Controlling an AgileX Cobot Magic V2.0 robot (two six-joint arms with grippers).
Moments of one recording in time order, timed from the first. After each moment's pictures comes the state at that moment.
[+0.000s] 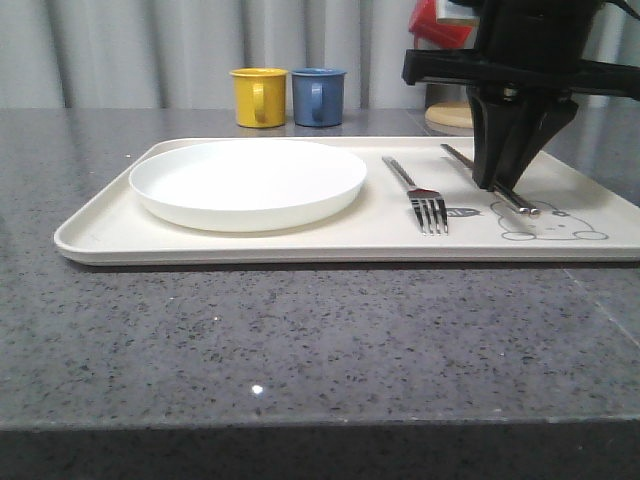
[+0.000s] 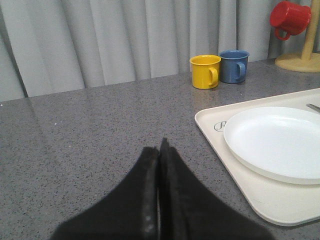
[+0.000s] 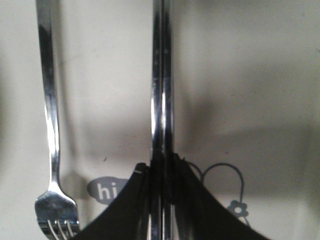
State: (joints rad) left arm -0.18 0.27 -0.40 -0.02 0.32 0.12; right arm 0.34 1.79 -1.50 0.06 1.10 0.35
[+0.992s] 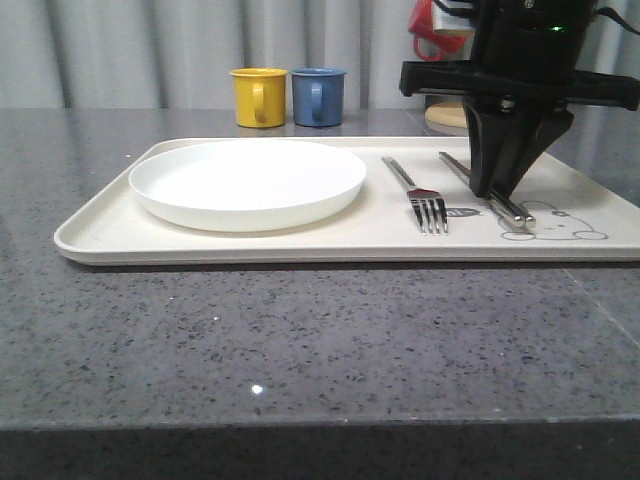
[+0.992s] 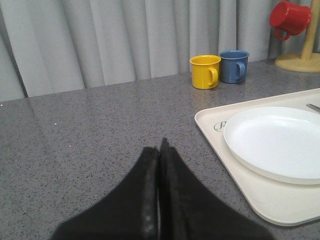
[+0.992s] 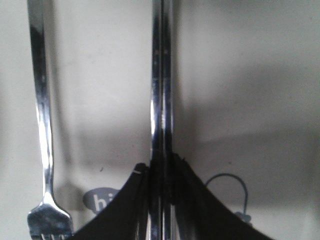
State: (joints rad) left arm -0.18 0.27 -0.40 -0.02 0.32 0.12; right arm 0.34 1.81 -1.50 0.06 1.09 0.36
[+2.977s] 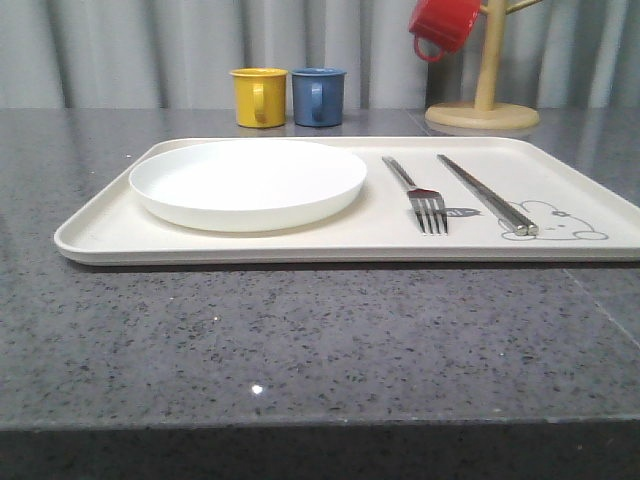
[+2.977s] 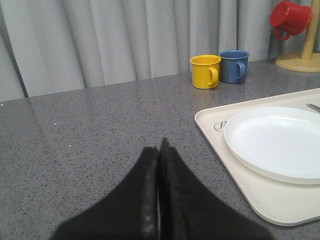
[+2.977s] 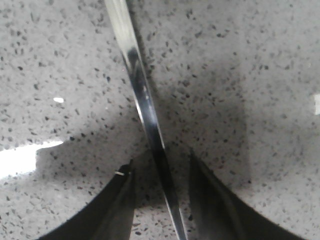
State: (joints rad) left arm -0.18 0.27 -0.40 -0.02 0.32 0.12; right arm -0.18 1.85 -1.51 -0.08 1.04 0.05
